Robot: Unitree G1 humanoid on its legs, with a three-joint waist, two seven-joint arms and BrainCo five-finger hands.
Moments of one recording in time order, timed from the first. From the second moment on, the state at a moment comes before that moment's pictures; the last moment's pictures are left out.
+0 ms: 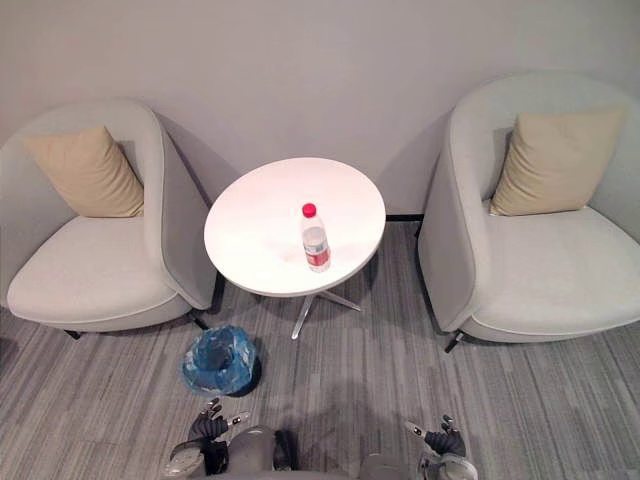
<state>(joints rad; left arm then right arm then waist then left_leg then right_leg) 0.09 0.04 0.07 0.95 -0.11 -0.11 0.09 0.09 -0.13 -0.22 0.97 0.16 -0.10 -0.11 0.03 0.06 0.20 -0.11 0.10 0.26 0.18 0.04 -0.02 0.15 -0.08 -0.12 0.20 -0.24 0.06</state>
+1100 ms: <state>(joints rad) 0.10 0.06 0.01 0.99 -0.11 -0.11 0.09 0.08 -0.15 -0.22 0.98 0.11 -0.11 -0.11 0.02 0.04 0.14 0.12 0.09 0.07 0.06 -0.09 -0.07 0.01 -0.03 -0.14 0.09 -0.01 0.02</state>
